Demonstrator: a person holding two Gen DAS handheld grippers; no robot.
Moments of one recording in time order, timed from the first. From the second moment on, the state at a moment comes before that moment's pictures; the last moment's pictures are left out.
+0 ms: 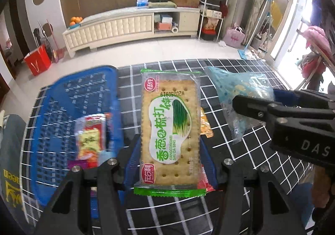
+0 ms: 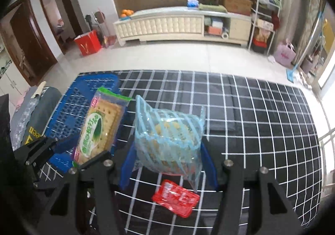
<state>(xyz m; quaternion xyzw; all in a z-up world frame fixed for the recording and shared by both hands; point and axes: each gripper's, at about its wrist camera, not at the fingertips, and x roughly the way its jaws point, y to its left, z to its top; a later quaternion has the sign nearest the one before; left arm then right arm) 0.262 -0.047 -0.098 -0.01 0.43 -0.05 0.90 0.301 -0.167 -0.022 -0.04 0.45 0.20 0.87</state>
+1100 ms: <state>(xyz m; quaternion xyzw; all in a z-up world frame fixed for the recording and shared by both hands) 0.298 0.115 -0.119 -0.01 0.50 -0.02 0.86 0.313 -0.032 -0.047 -0.08 0.46 0.26 0.85</state>
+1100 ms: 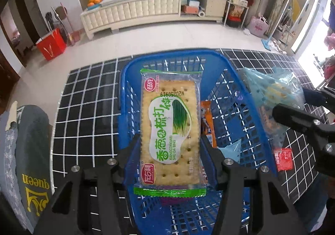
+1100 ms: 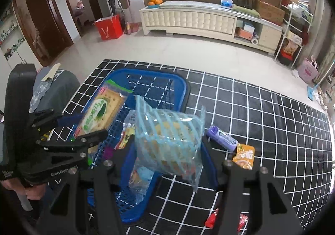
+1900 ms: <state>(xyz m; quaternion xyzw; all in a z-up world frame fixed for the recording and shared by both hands) 0.262 0.166 -0.092 -0.04 0.47 0.00 0.88 0.303 0.039 -0.053 -0.13 0.48 0.28 0.82</state>
